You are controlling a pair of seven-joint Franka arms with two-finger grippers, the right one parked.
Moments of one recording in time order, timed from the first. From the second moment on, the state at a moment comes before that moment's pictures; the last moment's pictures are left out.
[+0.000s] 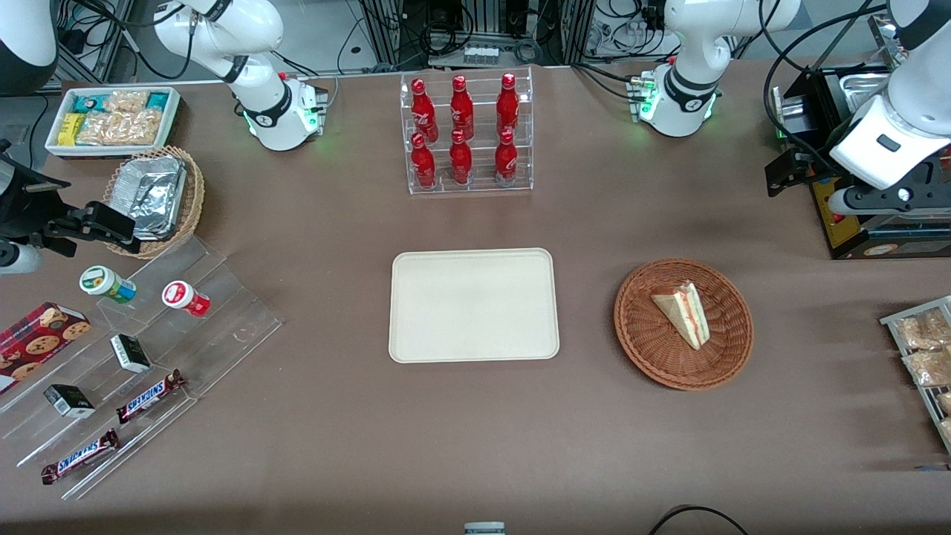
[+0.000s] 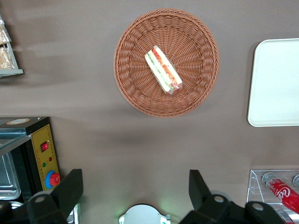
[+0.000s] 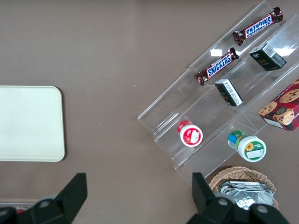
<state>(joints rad) -0.03 -0.08 -0.08 -1.67 0.02 1.47 -0.09</state>
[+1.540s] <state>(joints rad) -0.06 0.21 -0.09 -1.84 0.02 1.90 -0.53</state>
